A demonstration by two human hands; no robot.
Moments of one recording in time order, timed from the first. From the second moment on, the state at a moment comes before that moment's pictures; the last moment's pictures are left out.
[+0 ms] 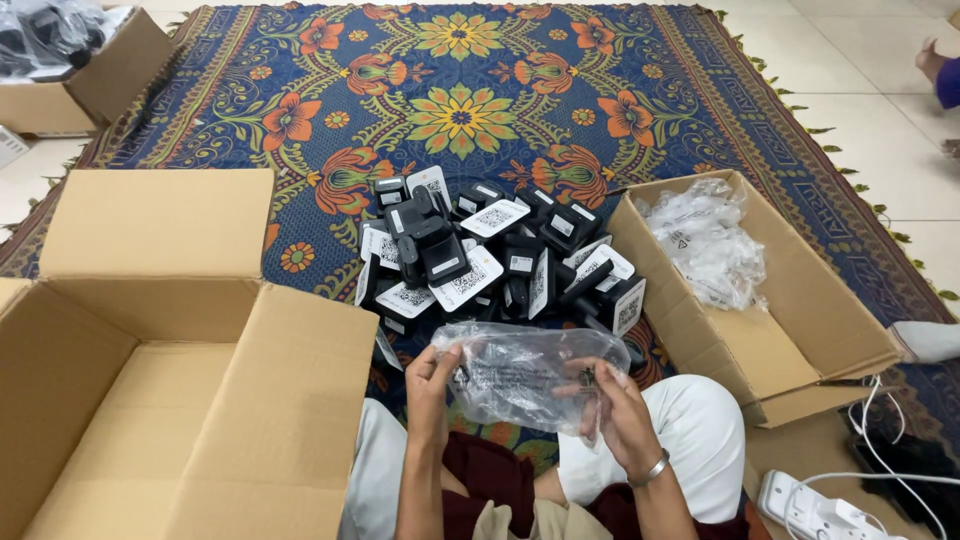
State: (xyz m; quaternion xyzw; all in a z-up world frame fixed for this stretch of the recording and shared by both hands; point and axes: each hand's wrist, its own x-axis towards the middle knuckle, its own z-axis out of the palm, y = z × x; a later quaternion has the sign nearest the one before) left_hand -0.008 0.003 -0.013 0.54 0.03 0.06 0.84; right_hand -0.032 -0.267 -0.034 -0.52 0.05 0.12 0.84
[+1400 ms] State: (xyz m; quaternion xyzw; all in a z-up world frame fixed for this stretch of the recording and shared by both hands) left_hand 0.006 -0.100 -0.028 0.88 -0.08 0.09 0.45; right_hand 0.010 -0.320 -0.193 -0.56 0.23 -0.06 0.79
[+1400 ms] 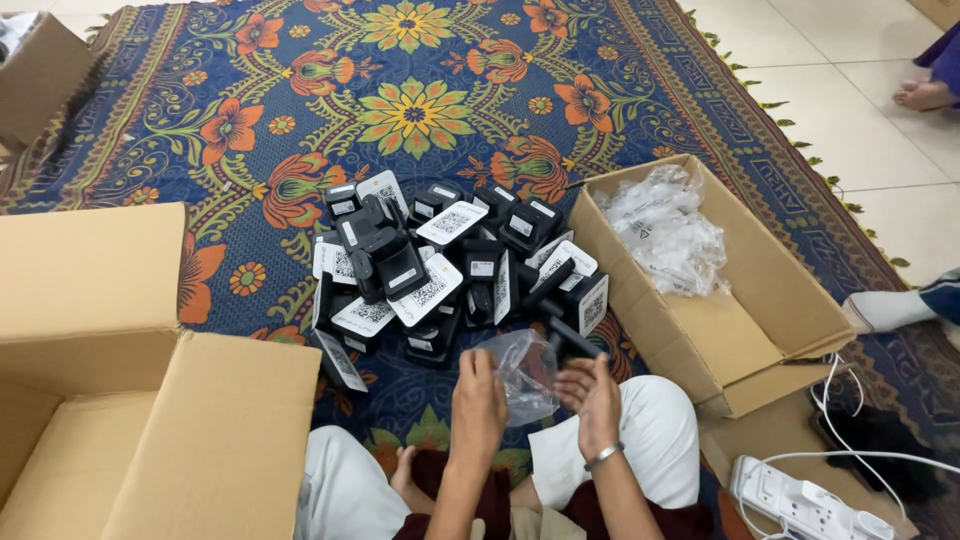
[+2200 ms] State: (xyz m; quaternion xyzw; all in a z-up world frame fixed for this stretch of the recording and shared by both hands) left_hand 0.019 -0.086 -0.014 0.93 0.03 0.18 0.33; right_hand -0.012 -0.341 -0.167 -0.43 0.36 0.03 0.83
